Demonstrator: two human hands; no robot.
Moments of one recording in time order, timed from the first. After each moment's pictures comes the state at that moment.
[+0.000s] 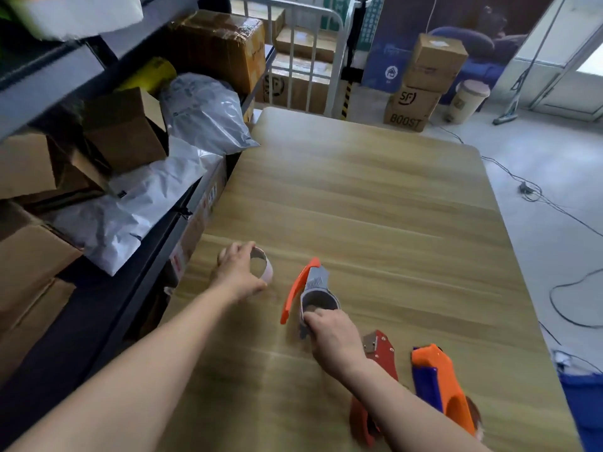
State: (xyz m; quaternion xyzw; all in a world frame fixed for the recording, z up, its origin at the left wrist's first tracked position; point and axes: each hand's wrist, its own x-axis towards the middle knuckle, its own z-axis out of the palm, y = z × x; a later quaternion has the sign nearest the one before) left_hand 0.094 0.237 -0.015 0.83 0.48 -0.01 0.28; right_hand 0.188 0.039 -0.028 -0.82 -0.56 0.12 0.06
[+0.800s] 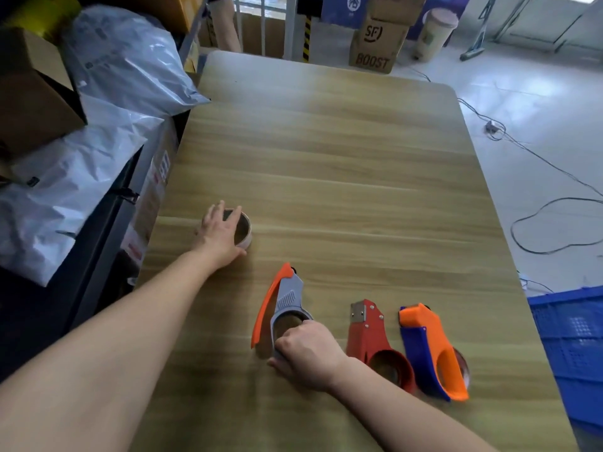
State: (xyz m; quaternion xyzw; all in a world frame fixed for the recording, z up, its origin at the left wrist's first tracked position) left_hand 0.140 0.273 -0.056 0.89 0.39 -0.13 0.18; right_hand 0.162 0.023 -0.045 -0.71 -0.68 0.18 0.04
